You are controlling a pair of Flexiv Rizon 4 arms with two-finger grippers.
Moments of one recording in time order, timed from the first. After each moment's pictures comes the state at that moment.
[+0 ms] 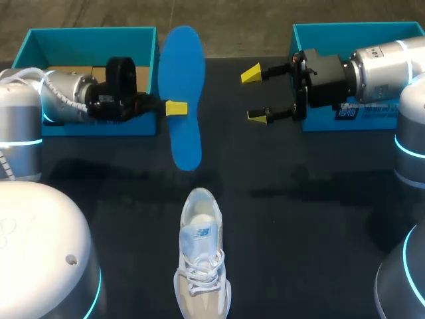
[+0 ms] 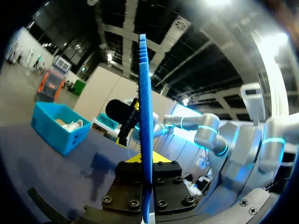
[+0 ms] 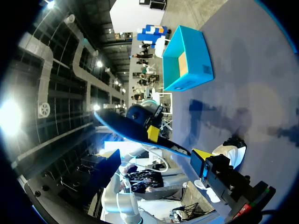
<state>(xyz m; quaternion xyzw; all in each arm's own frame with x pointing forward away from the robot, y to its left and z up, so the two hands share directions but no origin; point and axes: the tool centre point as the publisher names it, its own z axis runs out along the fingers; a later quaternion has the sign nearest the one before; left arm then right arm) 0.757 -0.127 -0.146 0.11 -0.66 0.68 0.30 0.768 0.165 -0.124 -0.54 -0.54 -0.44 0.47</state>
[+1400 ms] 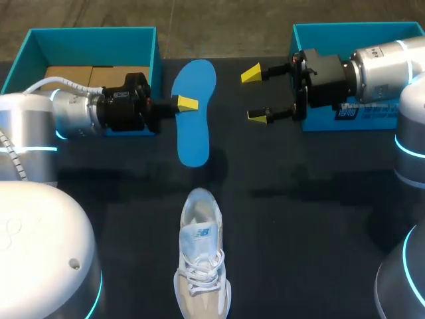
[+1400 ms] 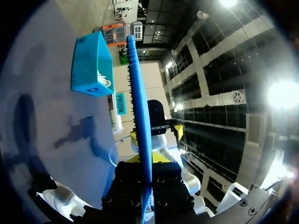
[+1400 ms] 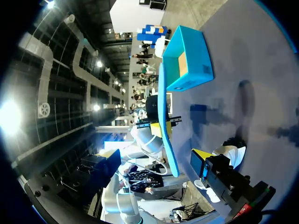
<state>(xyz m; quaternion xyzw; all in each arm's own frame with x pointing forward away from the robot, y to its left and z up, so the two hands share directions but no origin) 0.776 -0.146 -0.161 0.41 -0.52 0.54 0.52 0.768 0.165 -0.123 -0.54 -0.54 -0.44 0.47</state>
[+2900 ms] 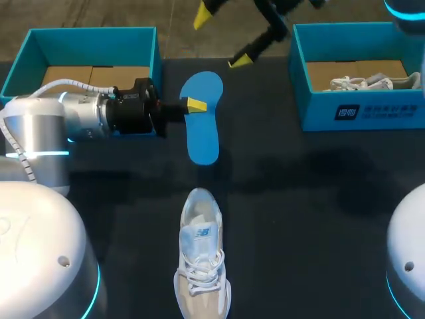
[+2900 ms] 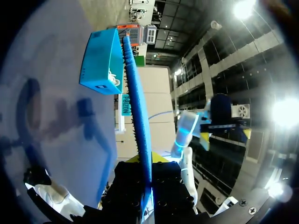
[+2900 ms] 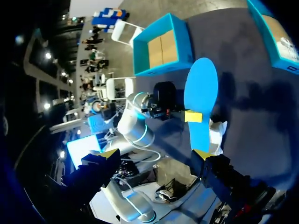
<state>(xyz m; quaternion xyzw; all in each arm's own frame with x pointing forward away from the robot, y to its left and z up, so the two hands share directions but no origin) 0.783 -0.161 -0.170 0.46 -0.49 0.51 0.53 0.776 0.228 -0.008 -0.63 -0.64 -0.20 0.38</state>
